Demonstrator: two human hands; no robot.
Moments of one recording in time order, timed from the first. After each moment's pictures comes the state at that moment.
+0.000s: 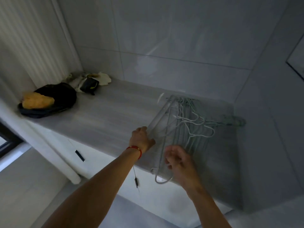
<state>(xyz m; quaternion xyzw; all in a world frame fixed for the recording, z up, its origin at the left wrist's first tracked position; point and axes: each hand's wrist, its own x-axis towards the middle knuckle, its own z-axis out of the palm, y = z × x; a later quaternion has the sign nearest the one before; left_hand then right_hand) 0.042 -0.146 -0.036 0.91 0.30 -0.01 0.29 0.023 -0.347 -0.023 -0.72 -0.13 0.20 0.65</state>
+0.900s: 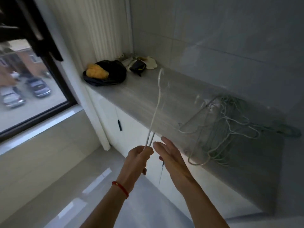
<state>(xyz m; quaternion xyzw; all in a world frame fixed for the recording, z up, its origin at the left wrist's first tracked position) -0.186 -0.191 -0.002 0.64 0.44 0.13 0.62 -0.090 -0.284 0.012 -0.68 -0.18 0.42 0.58</state>
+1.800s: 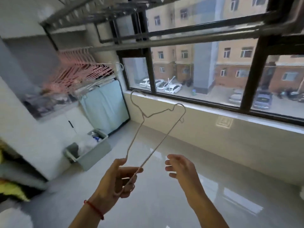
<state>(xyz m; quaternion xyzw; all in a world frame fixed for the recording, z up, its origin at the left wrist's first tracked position) -0.743 -0.641 0.062 0.11 0.63 0.60 0.48 -0.589 -0.468 0.027 -0.35 -0.57 0.70 0.25</state>
